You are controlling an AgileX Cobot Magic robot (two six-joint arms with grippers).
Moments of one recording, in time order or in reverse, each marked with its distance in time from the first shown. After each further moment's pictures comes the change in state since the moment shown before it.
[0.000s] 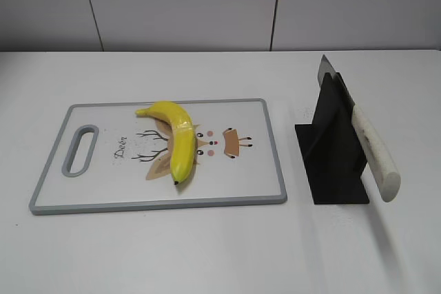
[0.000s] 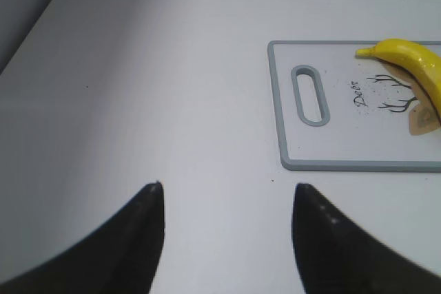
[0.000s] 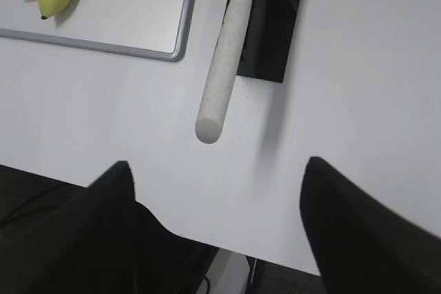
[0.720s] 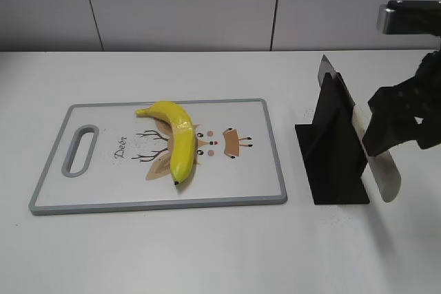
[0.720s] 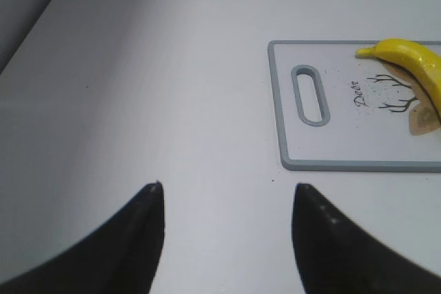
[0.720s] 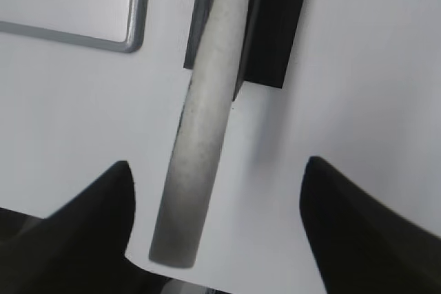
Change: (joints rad) left arm 0.000 0.000 0.000 0.000 0.000 0.000; right arm 0.000 0.442 -0.011 -0.013 -0.159 -0.033
